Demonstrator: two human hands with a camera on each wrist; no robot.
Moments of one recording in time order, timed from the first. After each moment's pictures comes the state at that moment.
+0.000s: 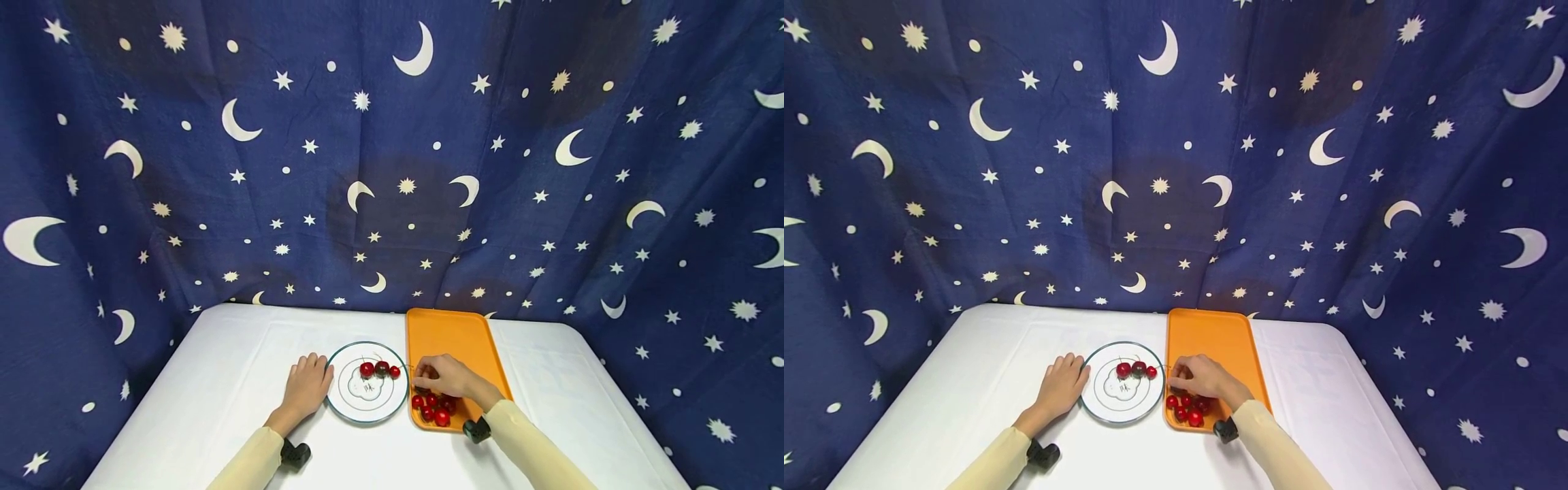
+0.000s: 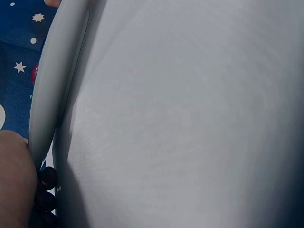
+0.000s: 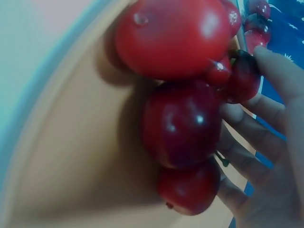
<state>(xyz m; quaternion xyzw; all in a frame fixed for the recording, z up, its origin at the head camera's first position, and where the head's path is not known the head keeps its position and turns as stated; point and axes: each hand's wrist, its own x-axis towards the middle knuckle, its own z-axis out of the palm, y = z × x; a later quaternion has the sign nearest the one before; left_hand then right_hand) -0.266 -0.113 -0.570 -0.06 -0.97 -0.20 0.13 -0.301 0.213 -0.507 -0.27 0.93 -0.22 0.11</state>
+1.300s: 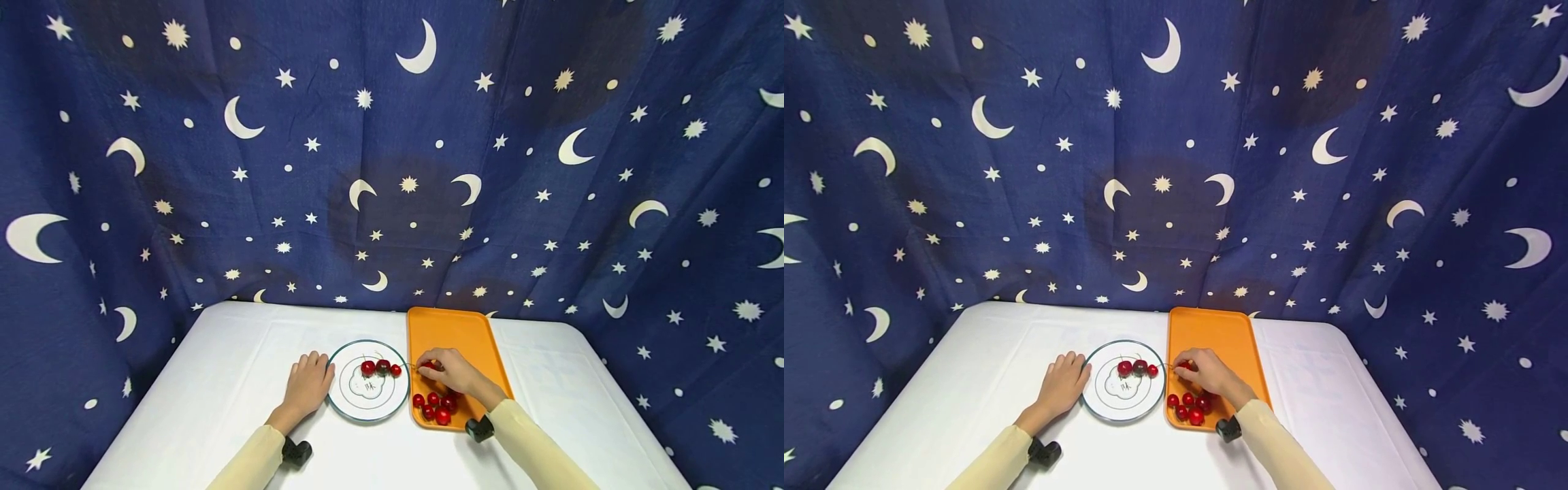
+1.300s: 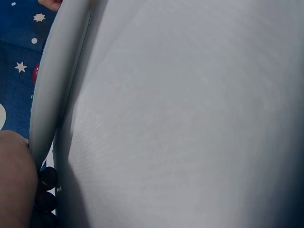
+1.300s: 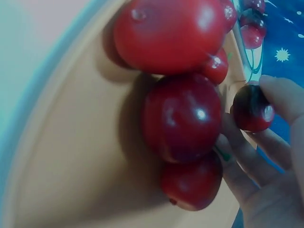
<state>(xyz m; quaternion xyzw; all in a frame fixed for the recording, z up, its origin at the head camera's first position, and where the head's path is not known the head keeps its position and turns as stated) -0.265 -0.112 -0.575 -0.06 -0.96 -0.21 0.15 -0.306 0.221 -0.510 -0.31 0.92 -0.23 0.02</state>
